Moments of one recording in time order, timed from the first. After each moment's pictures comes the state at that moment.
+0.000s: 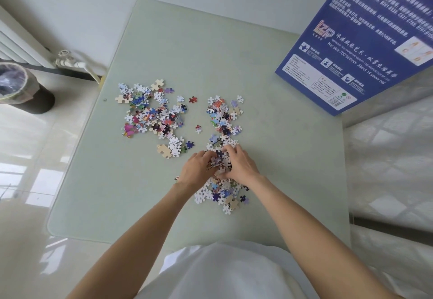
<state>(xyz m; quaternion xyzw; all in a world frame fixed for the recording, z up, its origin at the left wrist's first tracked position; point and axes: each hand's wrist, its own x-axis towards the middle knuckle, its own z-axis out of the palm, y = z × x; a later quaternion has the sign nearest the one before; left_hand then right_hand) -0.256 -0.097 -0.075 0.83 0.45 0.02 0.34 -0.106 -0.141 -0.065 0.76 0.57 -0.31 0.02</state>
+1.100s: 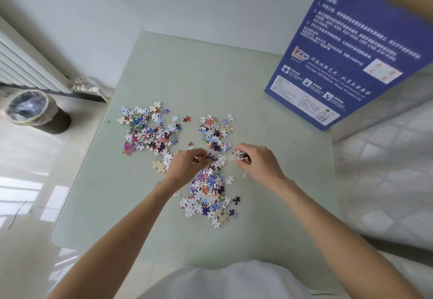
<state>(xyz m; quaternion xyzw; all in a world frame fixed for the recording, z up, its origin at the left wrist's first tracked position) -0.244 -0.070 -0.002 0.79 0.47 0.10 0.39 -0.043 -0.152 0.043 0.73 0.61 -0.26 -0.14</state>
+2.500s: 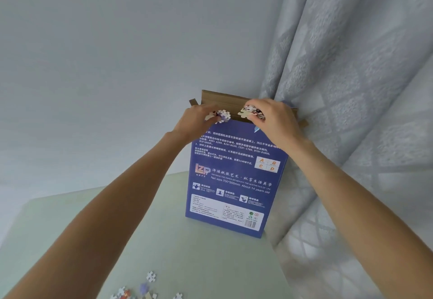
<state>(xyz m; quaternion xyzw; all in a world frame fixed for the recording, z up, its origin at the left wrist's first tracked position) 0.175 0.150 0.231 0.95 0.13 0.25 0.16 0.301 -0.027 0.259 0.76 0.56 0.21 -0.25</state>
